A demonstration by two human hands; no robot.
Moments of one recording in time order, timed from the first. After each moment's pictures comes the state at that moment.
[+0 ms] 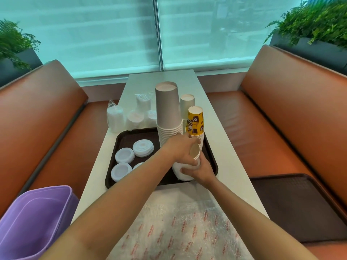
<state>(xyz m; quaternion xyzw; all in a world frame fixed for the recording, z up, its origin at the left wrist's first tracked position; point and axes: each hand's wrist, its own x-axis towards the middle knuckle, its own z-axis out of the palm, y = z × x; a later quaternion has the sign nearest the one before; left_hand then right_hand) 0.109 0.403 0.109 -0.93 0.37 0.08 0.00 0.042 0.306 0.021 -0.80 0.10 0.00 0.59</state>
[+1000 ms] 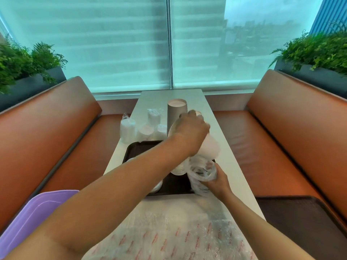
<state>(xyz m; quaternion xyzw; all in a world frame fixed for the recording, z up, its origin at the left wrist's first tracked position) 0.045 0.398 0.238 -0.90 0.33 -0.13 0.26 0.026 0.278 0.025 -0.81 0.11 -0.09 0.56</state>
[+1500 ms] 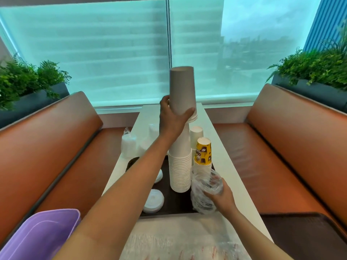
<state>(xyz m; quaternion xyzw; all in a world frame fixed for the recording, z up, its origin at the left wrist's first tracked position) 0.137 0.420 0.237 -0.79 0.11 -0.19 -0.58 0.039 0.275 0.021 -0.77 0.13 -0.11 0.62</state>
